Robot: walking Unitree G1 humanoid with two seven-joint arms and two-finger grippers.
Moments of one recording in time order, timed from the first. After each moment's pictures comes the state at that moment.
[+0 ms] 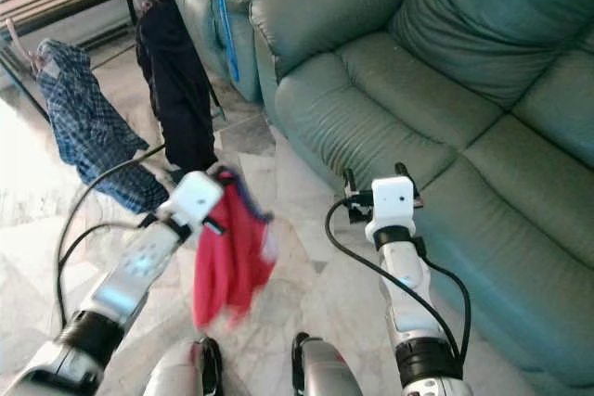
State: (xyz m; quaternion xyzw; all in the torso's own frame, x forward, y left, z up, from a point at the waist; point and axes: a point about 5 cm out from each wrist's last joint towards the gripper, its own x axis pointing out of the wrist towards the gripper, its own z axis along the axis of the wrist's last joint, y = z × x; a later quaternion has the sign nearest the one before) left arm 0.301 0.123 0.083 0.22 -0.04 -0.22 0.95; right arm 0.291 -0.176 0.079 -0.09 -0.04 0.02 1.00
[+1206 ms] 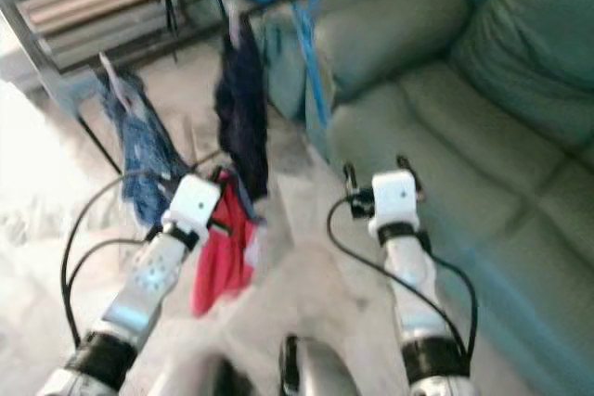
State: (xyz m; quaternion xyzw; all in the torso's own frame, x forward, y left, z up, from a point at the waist) left arm 0.292 0.106 0.090 0.17 -0.06 -0.17 0.97; right arm 0.297 -0.181 0.096 -0.12 -0.07 0.02 0.99
